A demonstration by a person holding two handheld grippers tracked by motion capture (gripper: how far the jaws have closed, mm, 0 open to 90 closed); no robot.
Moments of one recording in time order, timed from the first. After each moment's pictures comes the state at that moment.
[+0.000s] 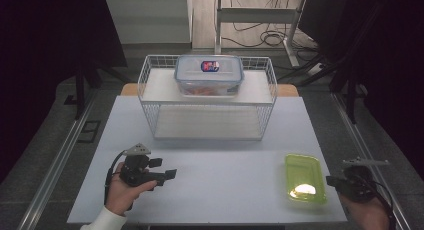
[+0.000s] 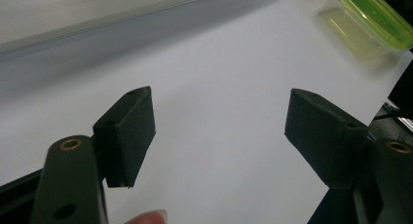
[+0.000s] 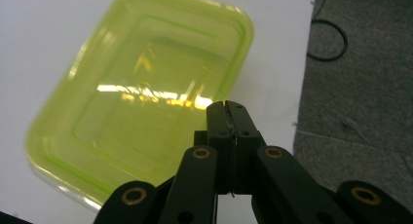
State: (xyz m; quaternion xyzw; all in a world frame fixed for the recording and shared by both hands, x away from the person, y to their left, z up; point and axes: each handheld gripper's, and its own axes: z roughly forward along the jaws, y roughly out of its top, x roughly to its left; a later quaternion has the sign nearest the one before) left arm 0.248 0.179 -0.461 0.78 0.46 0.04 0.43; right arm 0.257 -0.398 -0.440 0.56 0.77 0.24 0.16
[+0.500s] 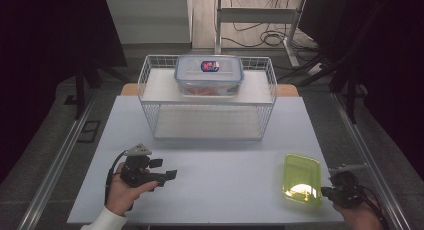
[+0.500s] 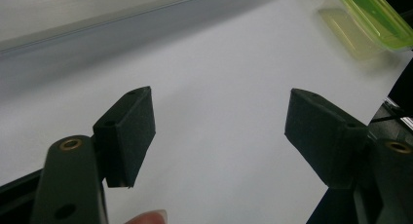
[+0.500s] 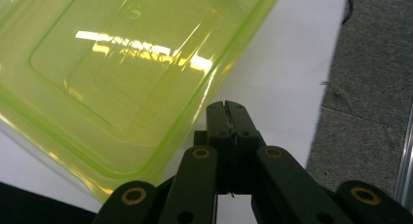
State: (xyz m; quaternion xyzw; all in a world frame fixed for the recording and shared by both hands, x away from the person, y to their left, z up) left arm 0.248 0.178 -0.461 0.78 0.46 0.04 0.43; right arm 0.253 -0.378 -0.460 0.55 0.81 0.16 0.14
